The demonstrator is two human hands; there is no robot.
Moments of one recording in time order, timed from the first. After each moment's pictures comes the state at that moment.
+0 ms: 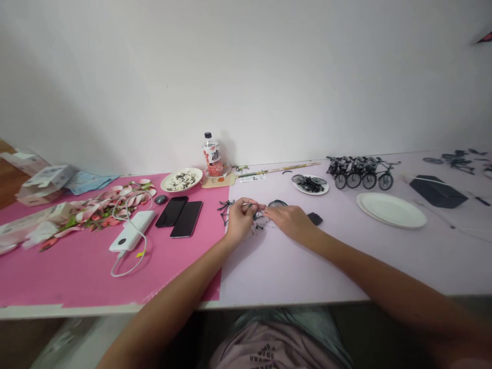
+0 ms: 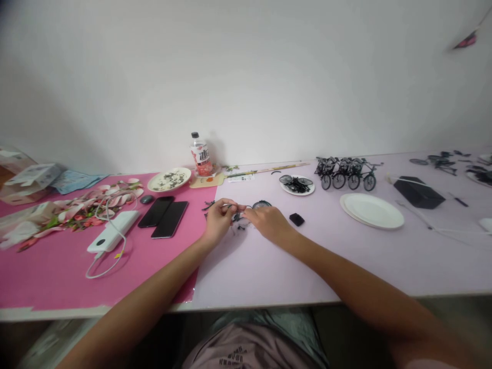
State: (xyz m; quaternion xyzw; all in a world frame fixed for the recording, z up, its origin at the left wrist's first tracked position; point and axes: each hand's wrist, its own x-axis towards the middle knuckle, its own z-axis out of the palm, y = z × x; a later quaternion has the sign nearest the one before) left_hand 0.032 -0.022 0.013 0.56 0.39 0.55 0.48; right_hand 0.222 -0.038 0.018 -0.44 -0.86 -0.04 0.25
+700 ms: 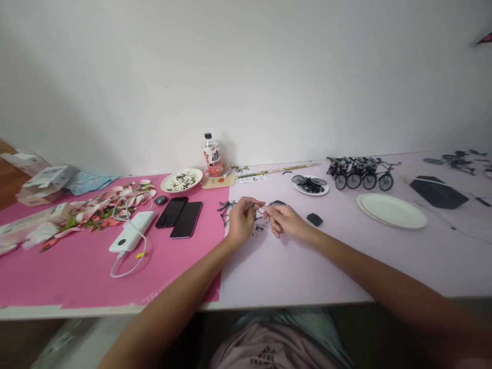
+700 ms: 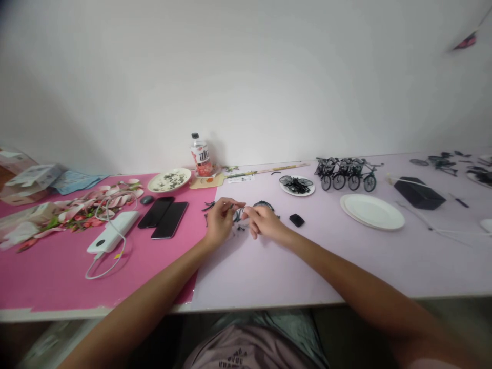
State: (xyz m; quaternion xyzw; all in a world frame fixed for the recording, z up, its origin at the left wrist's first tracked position) left_hand 0.031 -0.023 0.006 0.65 0.35 0.58 0.34; right_hand 0.209 -0.042 0.020 -0.40 -0.63 0.54 0.39
